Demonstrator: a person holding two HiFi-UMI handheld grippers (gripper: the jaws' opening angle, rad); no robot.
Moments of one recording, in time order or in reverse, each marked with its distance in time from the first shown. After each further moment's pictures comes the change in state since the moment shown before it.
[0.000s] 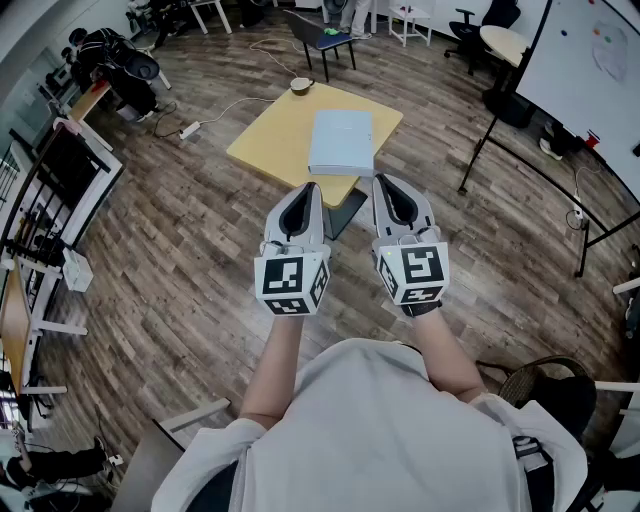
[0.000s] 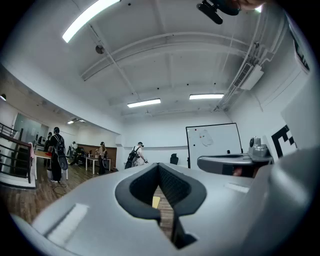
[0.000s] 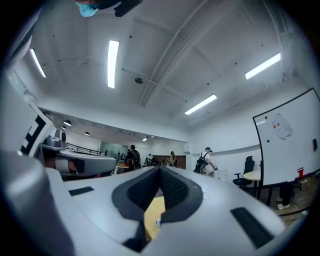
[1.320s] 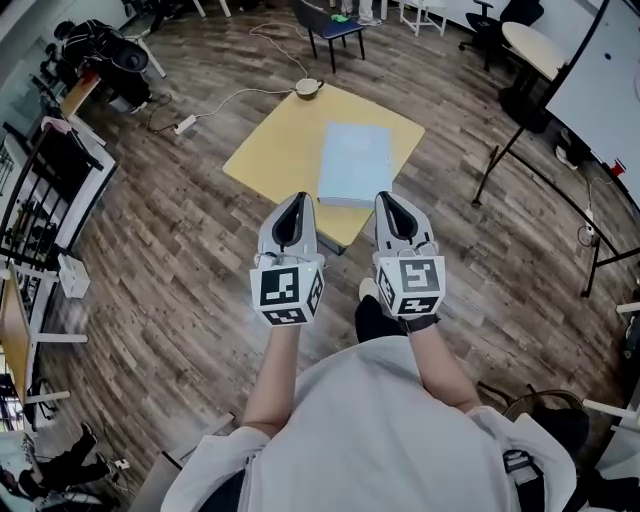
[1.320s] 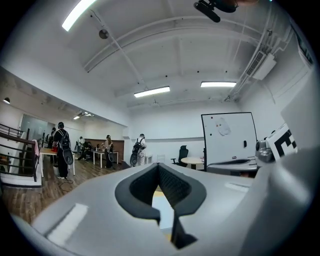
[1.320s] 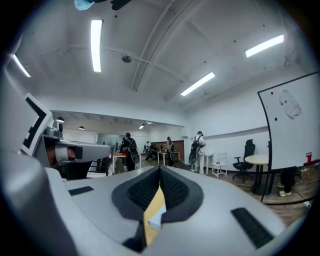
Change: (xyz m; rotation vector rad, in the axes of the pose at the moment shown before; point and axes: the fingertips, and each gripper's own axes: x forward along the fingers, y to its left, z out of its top) left arm 0.150 0.128 -0.061 0.001 0.091 0.078; right arm 0.181 -0.046 -0.099 0.071 0.166 -0.018
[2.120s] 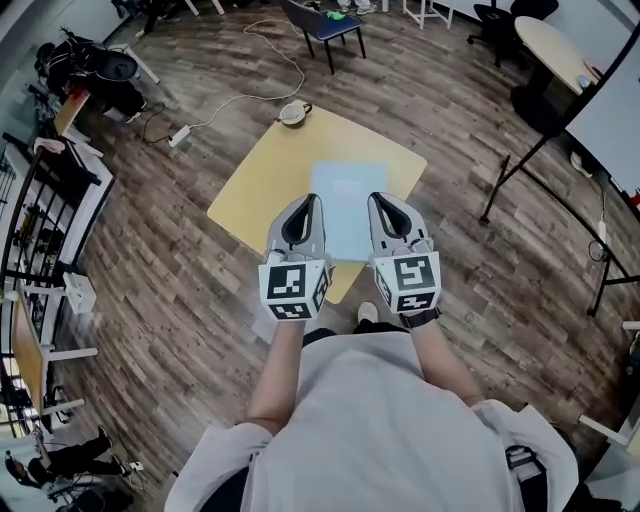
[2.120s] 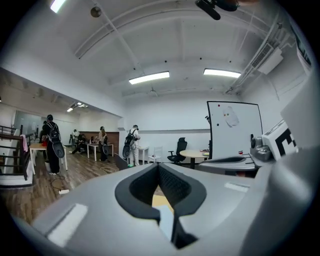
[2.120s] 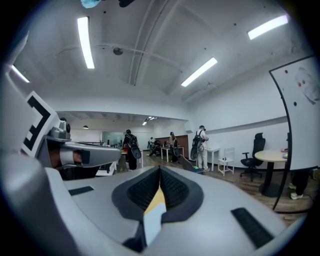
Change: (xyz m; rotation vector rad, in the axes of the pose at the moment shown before) left arm 0.229 -0.002 -0.024 0.004 0.096 -0.044; right arm 0.174 -0.130 -0.016 0.015 0.047 0.078
